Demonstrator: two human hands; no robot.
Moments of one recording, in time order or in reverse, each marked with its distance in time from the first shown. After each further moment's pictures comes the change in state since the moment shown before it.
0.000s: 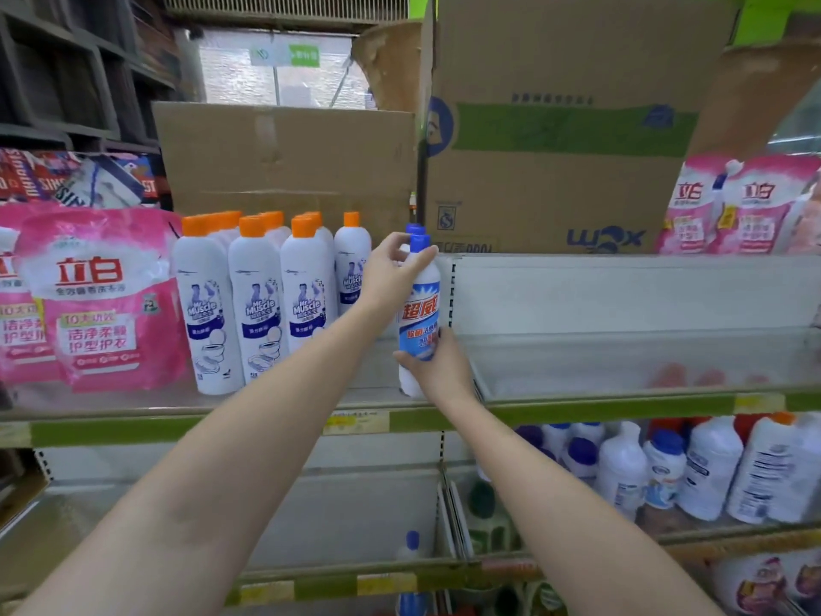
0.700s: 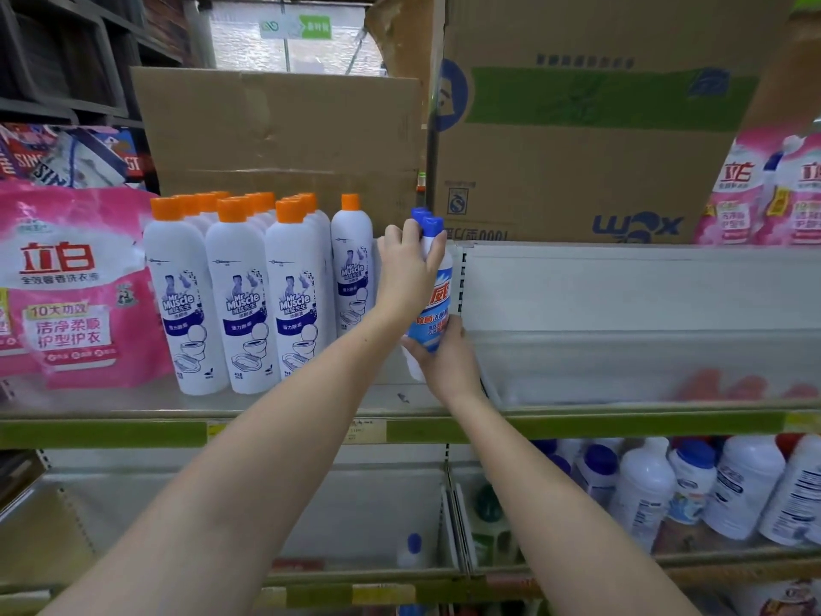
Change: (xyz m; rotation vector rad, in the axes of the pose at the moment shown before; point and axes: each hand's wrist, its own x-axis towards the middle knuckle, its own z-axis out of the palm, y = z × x) left_hand 0.042 -0.047 0.036 0.532 0.193 0.216; right_hand 0.048 0.027 0.013 0.006 0.011 -0.058
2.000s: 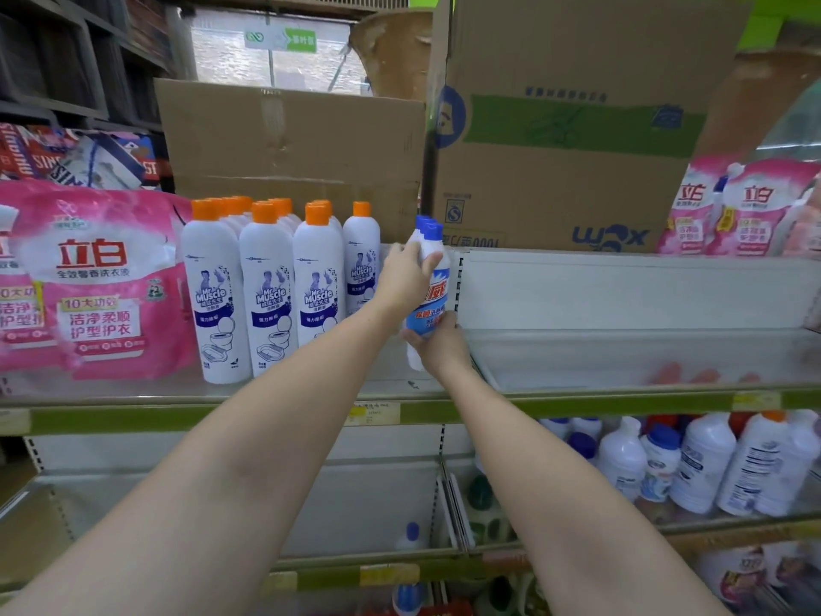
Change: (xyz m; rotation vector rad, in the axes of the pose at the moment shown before) left_hand -0.012 0.002 -0.043 -0.016 -0.274 -0.089; right_hand -0.014 -0.039 0.003 -0.065 -0.035 0.178
